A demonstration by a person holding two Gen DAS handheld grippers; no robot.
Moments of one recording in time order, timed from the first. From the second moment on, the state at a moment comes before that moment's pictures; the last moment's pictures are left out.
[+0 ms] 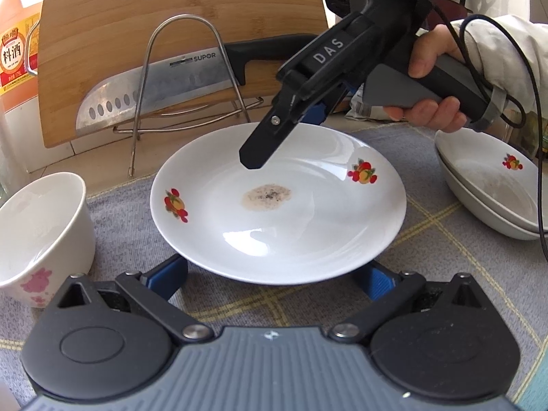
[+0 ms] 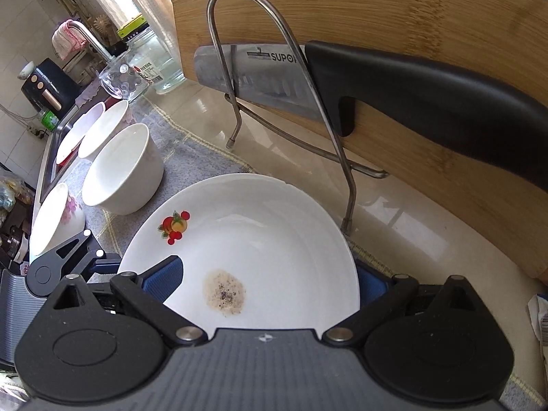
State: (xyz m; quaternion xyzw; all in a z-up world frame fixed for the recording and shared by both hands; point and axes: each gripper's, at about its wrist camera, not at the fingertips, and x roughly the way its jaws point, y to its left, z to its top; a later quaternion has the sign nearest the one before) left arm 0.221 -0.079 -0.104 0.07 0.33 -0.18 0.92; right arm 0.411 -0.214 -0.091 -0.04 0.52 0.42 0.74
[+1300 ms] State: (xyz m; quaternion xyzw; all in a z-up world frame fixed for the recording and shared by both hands) left arm 0.214 -0.082 -0.096 0.11 0.33 -0.19 0.92; right arm 0.405 -0.213 -0.086 -0.03 0.52 0.42 0.74
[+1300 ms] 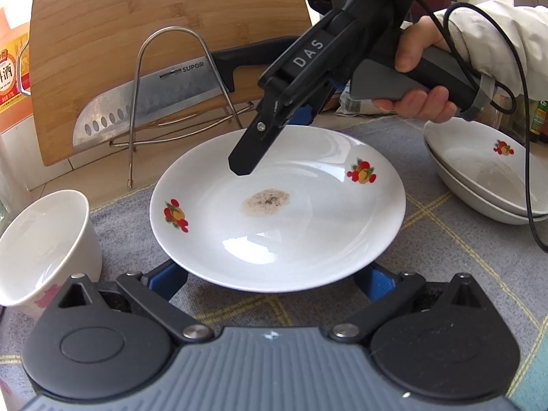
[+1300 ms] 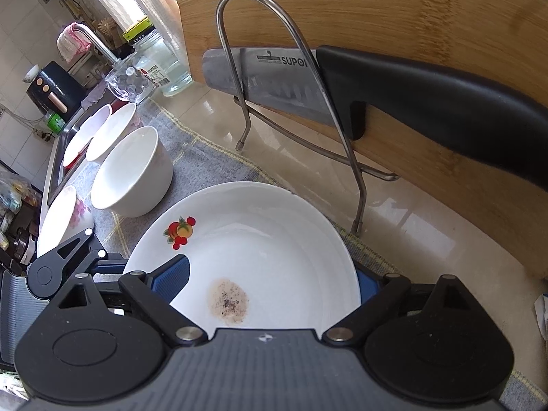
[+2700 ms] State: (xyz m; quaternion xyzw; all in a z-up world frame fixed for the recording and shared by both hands) left arm 0.110 -0.077 -0.051 0.15 0.34 -0.27 0.89; right arm 0.266 -0.234 -0.039 0.02 0.53 0.38 0.76
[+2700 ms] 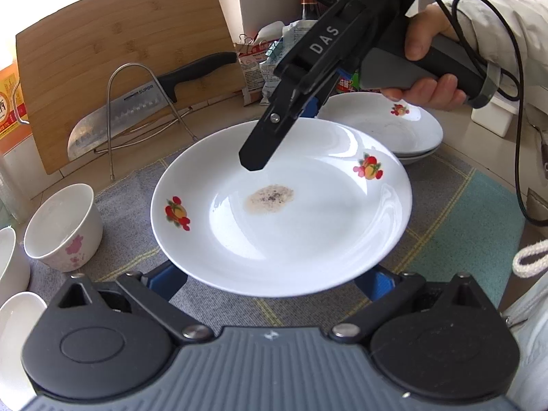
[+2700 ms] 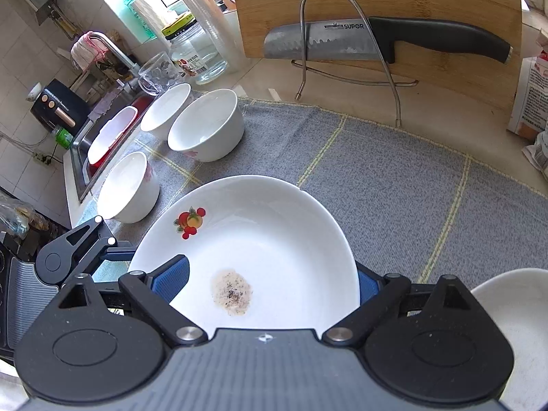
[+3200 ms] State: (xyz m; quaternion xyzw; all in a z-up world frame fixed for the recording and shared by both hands) left arm 0.089 -0.089 -0.040 0.17 0.34 -0.31 0.87; right arm 0.228 -0.261 -0.032 0.04 0.53 0.35 0.77
